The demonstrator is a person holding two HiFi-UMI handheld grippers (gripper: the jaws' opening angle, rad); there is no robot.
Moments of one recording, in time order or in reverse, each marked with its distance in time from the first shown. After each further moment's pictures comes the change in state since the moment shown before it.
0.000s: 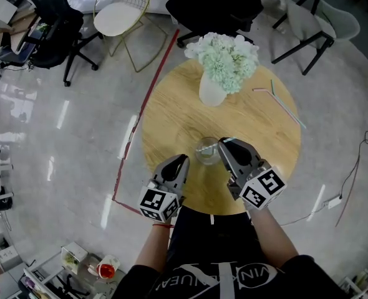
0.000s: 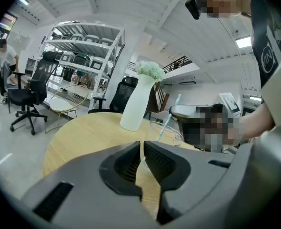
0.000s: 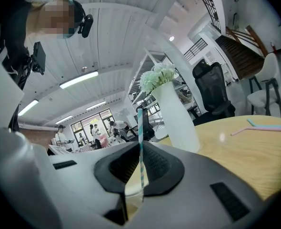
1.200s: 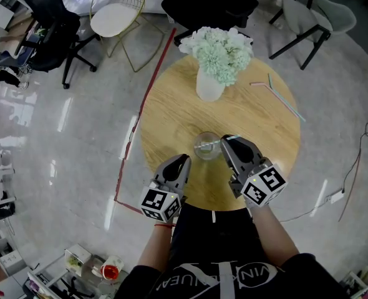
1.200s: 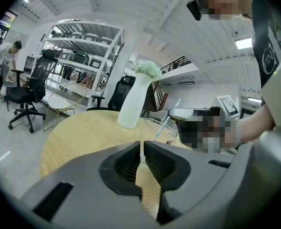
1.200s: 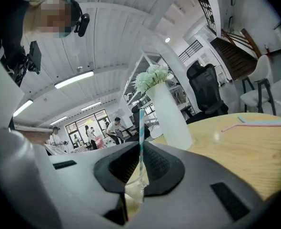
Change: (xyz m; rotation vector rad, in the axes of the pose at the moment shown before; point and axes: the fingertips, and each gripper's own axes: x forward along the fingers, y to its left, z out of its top) left arm -0.005 -0.011 -0.008 -0.010 0.009 -0.019; right arm -0.014 -0.008 -0.010 0.022 -0.006 -0.061
